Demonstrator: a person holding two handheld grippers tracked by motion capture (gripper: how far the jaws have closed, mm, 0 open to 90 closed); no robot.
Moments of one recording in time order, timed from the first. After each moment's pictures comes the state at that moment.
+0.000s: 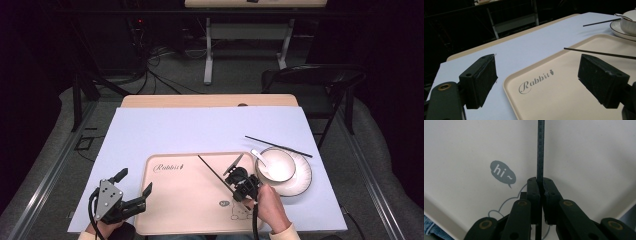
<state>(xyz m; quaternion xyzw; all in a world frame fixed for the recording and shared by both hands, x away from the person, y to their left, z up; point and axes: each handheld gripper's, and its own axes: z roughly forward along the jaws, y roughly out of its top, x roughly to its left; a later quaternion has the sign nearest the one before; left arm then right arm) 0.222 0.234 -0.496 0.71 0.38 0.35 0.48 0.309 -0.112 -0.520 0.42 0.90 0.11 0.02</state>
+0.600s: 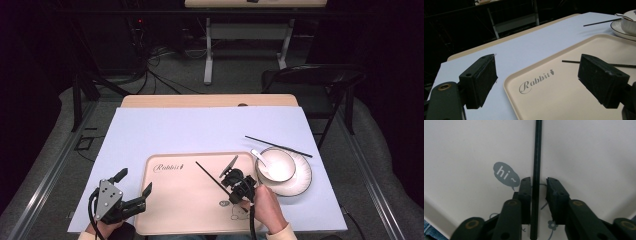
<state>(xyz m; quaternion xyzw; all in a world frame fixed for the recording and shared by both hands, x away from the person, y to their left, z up) 0.221 0.234 -0.496 0.71 0.38 0.35 0.48 0.308 -0.104 -0.524 0.40 0.91 0.11 0.04</state>
